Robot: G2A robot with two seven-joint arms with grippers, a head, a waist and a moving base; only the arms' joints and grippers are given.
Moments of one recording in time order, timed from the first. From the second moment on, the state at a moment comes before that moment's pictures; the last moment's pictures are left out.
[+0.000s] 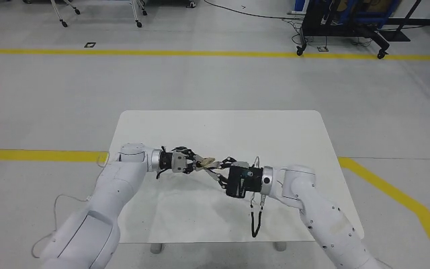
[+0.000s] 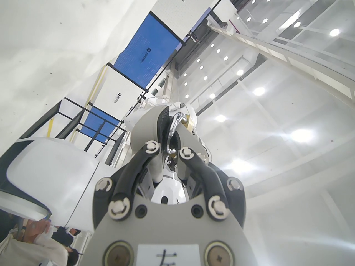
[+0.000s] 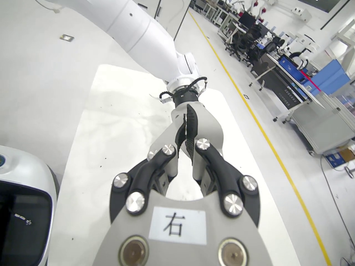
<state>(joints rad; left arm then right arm) 0.64 -1.36 -0.81 -0.40 -0.73 0.28 -1.54 -1.32 -1.17 1.12 -1.81 -1.53 -0.83 -0.11</state>
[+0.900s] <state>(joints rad) 0.57 -1.17 -0.35 -0.66 -1.19 0.28 -1.54 -1.26 -1.16 1.14 -1.69 -1.50 -0.93 -0.22</state>
